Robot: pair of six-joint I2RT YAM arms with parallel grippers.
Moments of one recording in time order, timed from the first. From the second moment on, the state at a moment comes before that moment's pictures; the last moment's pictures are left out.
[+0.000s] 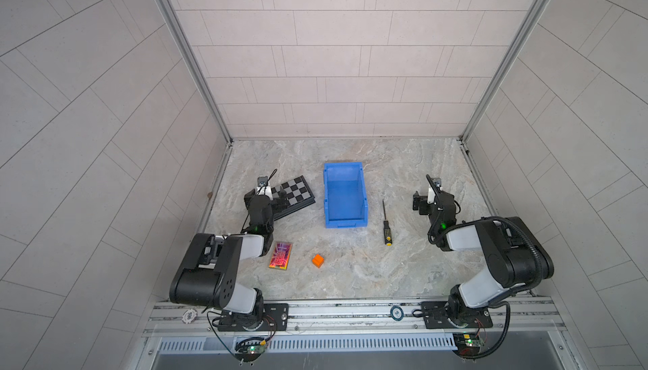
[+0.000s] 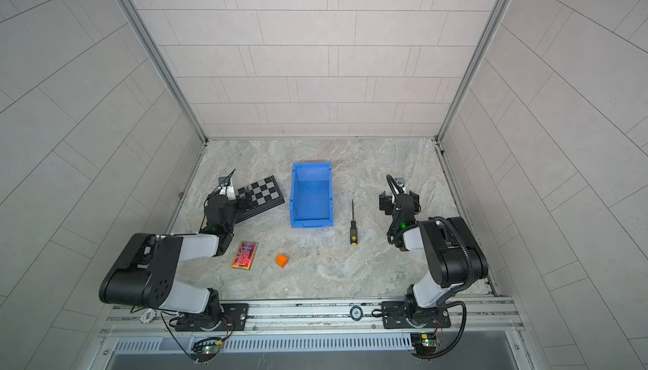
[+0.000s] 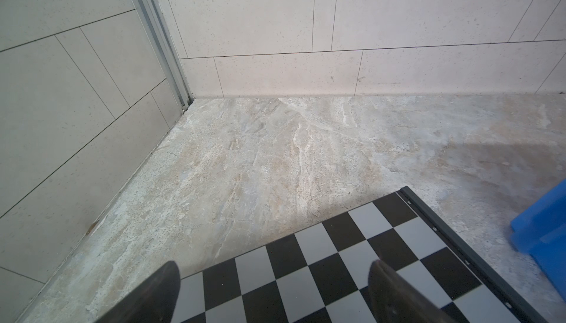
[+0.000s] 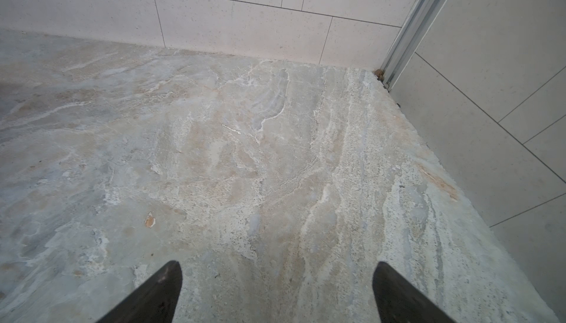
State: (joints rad) left arm -0.10 1.47 0.35 0.84 -0.26 0.02; right arm 0.06 1.58 0.38 0.84 0.25 -0.05
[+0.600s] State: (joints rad) left arm -0.14 1.04 0.95 0.07 -0.34 -0.17; right arm 0.06 1.12 0.82 -0.05 0.28 0.15
